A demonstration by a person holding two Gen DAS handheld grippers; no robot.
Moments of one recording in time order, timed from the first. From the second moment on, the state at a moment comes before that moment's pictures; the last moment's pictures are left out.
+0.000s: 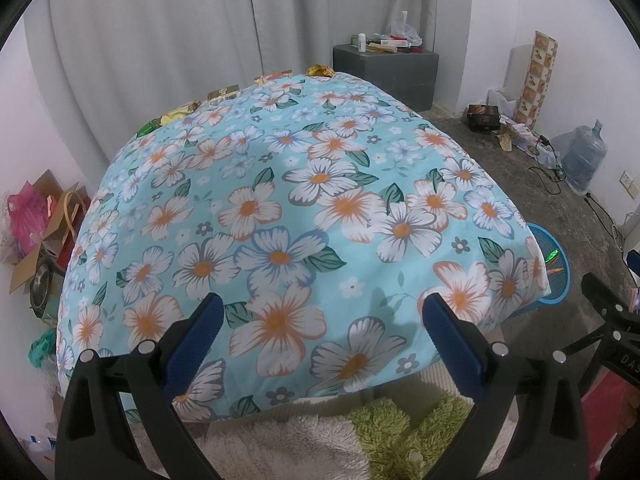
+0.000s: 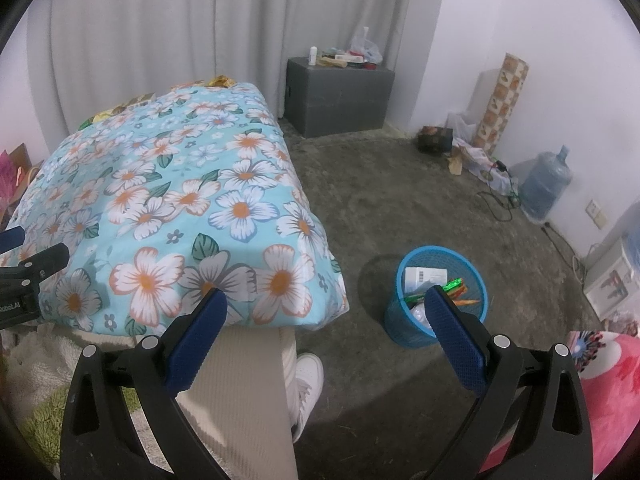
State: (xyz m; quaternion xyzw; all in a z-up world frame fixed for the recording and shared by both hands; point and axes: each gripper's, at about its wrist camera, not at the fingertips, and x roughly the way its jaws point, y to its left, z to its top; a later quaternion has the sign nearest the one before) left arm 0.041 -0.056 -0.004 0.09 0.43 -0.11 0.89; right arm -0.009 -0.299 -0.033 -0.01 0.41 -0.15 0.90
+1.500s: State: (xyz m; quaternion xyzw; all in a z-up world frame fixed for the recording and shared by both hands) left arm 0.043 -0.055 -0.004 0.10 0.43 -0.11 0.89; right arm -0.008 -0.297 -0.032 -0.01 0.41 -0.15 0.90
